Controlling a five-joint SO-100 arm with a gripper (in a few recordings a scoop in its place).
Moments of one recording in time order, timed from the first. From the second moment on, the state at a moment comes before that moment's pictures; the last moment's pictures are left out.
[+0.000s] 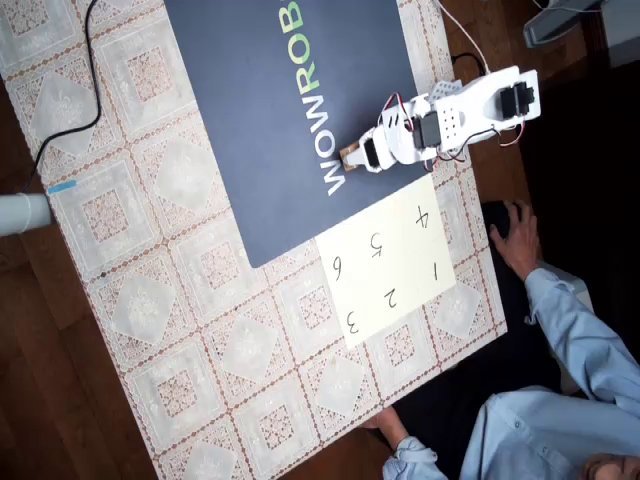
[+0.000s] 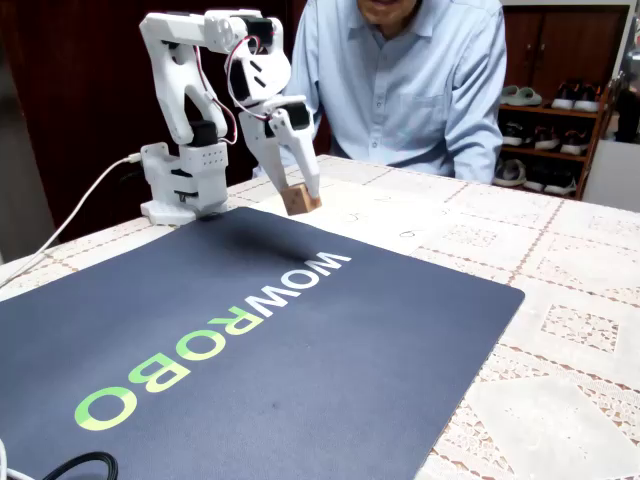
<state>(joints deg) 2.6 123.9 118.5 65.4 -11.9</state>
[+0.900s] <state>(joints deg) -43.2 69.6 82.4 63.1 -4.5</state>
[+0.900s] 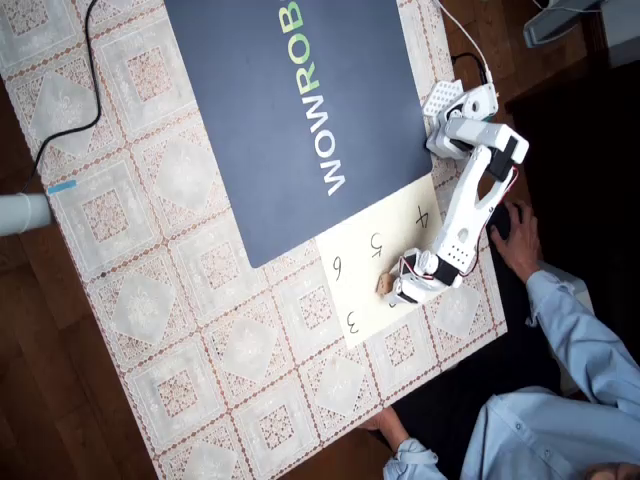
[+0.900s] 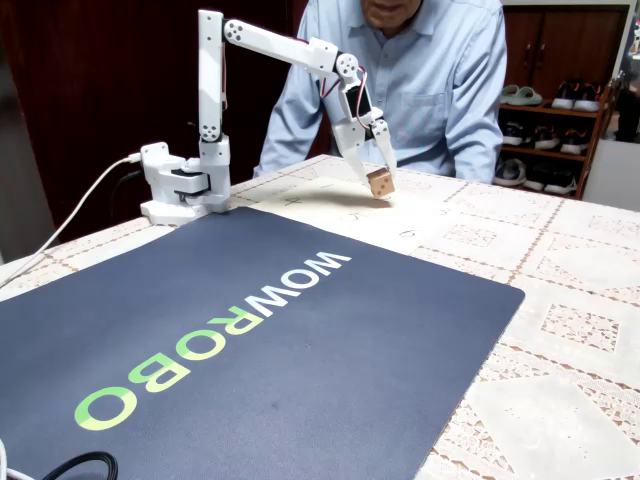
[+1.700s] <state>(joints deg) -48.3 58.3 65.8 72.5 -5.5</state>
